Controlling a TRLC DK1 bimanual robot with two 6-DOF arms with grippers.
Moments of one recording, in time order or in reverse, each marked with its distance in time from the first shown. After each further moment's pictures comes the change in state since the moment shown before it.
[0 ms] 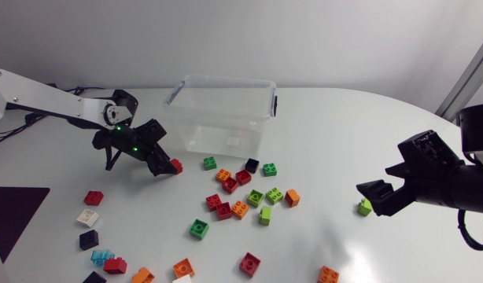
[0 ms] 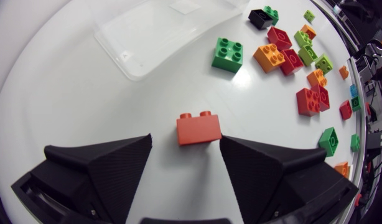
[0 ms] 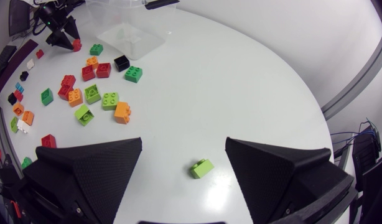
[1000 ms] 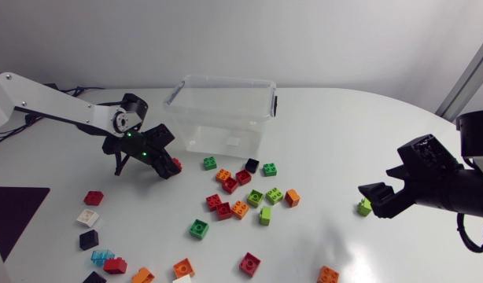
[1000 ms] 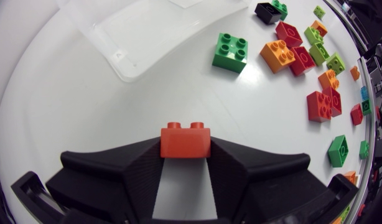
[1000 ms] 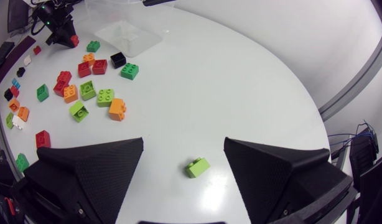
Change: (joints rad) left arm -0.055 -0.009 -0.059 0.093 -0.086 -0.075; right arm -0.018 -0.005 -0.031 0.037 0.008 -0.029
